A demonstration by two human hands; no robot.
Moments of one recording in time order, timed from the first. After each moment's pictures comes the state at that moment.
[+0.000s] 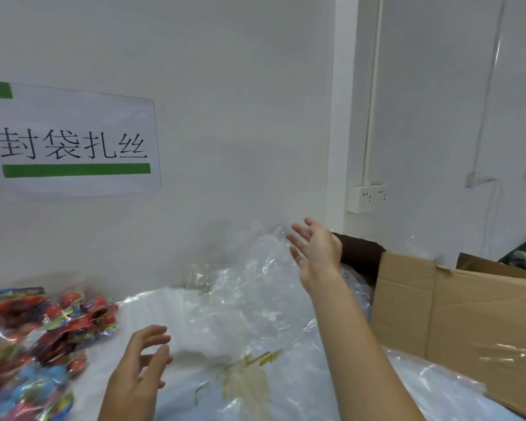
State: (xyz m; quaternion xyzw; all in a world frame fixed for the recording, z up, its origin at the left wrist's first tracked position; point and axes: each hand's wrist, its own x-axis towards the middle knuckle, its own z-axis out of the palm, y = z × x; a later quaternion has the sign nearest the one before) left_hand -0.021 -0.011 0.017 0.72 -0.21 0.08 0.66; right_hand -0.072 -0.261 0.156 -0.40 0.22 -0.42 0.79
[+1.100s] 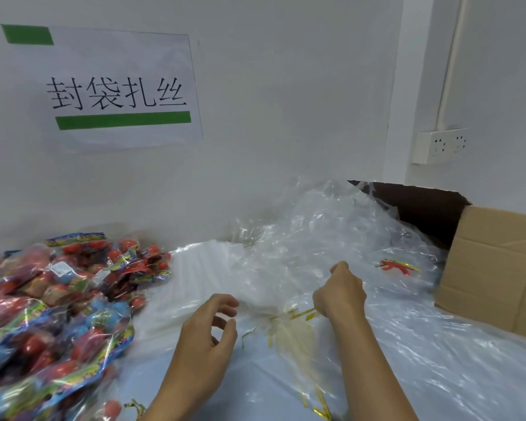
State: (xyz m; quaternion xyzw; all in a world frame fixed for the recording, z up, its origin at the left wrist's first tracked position) left_hand -0.029 -0.017 -0.004 0.82 -0.28 0.07 0.50; right_hand -0.057 -0.234 0.028 -0.81 0.42 -0.13 0.37
